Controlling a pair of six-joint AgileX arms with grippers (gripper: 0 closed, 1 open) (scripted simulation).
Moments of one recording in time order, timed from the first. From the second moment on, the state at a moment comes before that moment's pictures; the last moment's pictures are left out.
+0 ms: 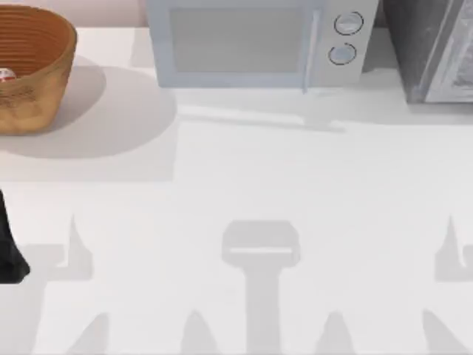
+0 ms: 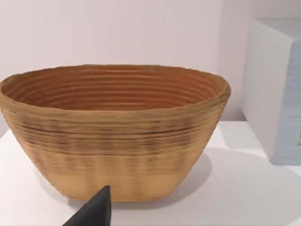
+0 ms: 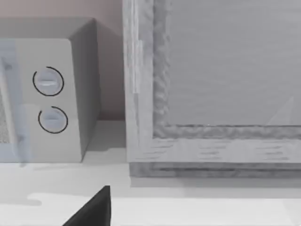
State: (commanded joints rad) left arm 0.00 0.00 0.00 0.00 0.00 0.00; right arm 0.00 0.00 0.00 0.00 0.00 0.00
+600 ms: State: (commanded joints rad) left arm 0.02 0.24 0.30 -0.09 0.00 0.00; right arm 0.00 0.00 0.00 0.00 0.00 0.00
